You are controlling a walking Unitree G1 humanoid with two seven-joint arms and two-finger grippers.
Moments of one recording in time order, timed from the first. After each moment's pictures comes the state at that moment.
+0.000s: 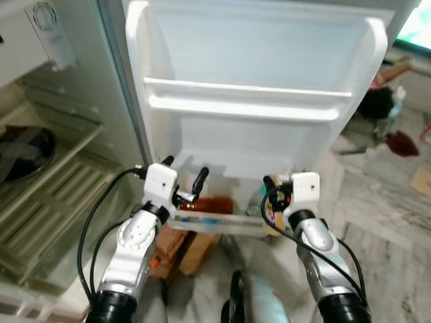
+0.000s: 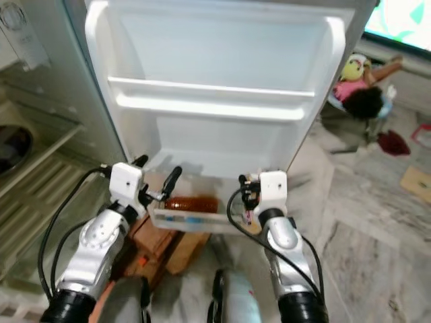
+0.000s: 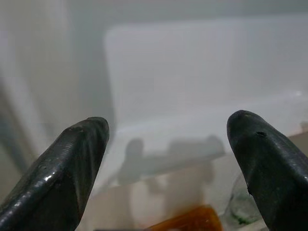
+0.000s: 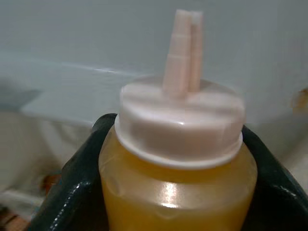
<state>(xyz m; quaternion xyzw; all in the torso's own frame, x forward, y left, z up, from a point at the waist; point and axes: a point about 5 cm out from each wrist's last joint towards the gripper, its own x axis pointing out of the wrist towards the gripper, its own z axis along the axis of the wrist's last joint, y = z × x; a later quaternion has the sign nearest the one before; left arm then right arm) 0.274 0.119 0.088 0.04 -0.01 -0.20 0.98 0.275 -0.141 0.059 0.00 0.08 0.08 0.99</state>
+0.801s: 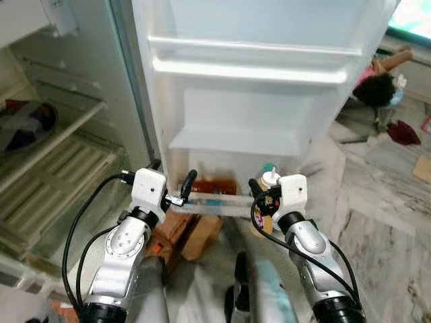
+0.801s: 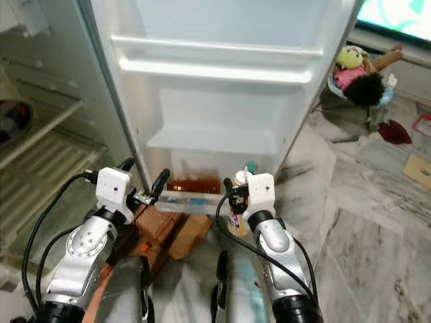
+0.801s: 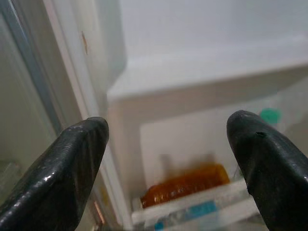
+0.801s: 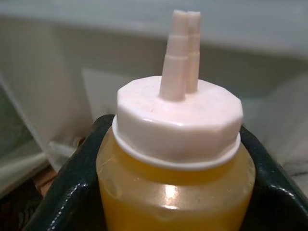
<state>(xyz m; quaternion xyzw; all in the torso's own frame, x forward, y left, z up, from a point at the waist) 0.262 0.133 0.090 0.06 -0.01 -0.16 0.99 0.272 -0.132 0.065 -0.01 0.06 0.15 0.99</state>
